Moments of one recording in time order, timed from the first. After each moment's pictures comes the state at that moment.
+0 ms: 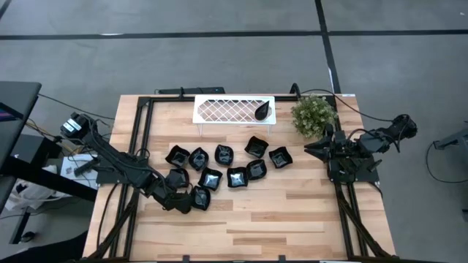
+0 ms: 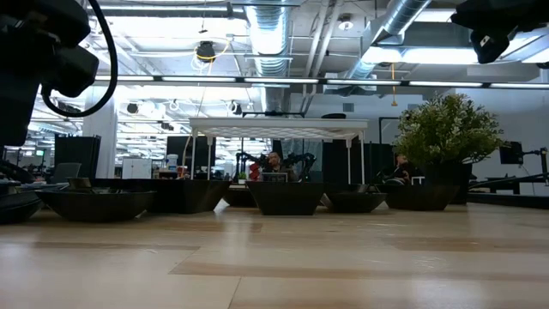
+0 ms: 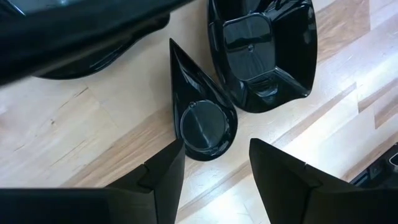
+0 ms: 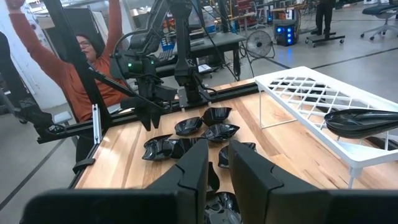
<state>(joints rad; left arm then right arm) -0.65 1.44 0.67 -0.54 -0.11 -1.66 0.51 0.20 0.45 -0.36 0.60 0.25</state>
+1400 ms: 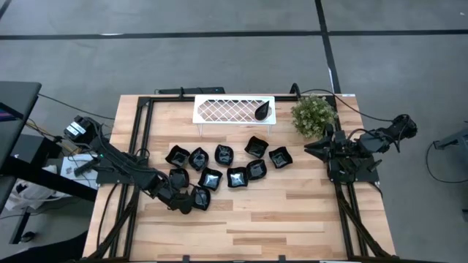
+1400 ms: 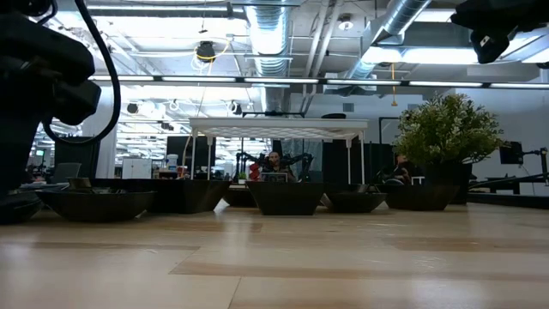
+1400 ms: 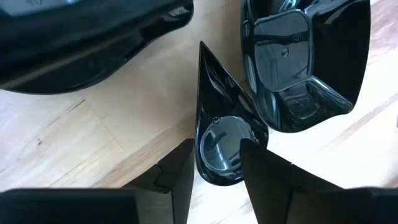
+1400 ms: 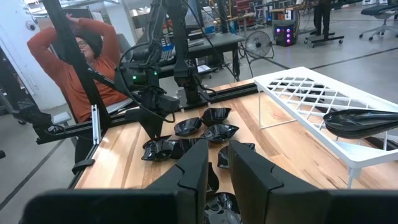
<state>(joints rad) -0.62 1.53 0.60 -0.42 -0.09 -1.66 0.51 0.20 0.45 -0.36 0.61 0.25</state>
